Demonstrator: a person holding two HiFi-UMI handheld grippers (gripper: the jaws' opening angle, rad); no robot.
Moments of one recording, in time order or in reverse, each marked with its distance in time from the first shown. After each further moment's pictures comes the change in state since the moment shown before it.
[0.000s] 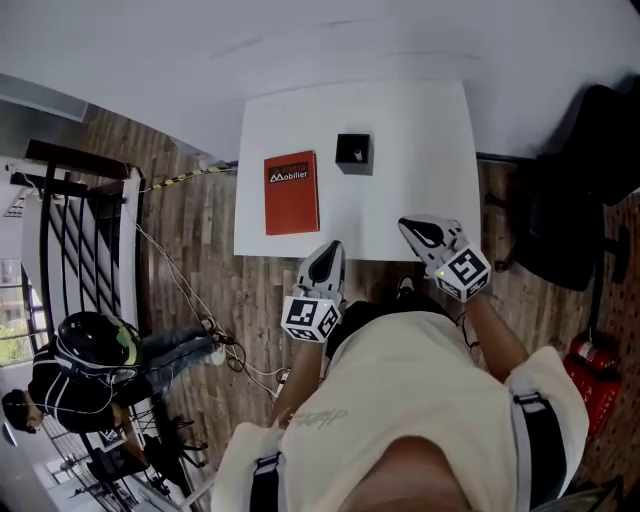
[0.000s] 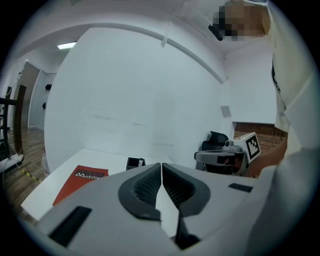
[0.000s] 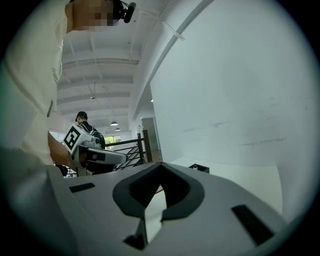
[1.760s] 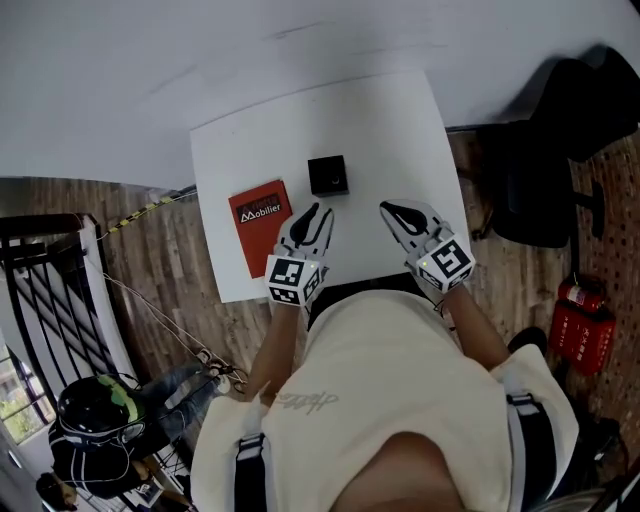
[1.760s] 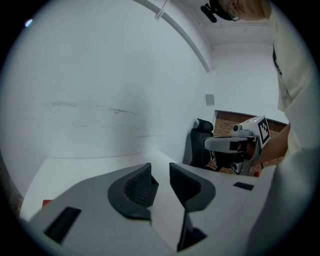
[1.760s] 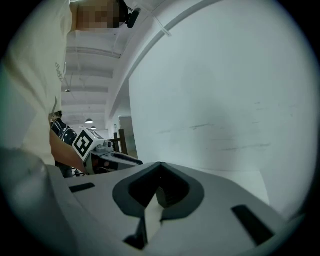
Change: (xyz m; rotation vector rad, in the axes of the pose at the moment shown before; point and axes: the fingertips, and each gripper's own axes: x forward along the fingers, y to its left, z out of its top) left arm 0.161 0.067 0.005 0.106 0.183 -0.300; right arm 0.062 -0.084 0.015 0.043 0.012 -0.266
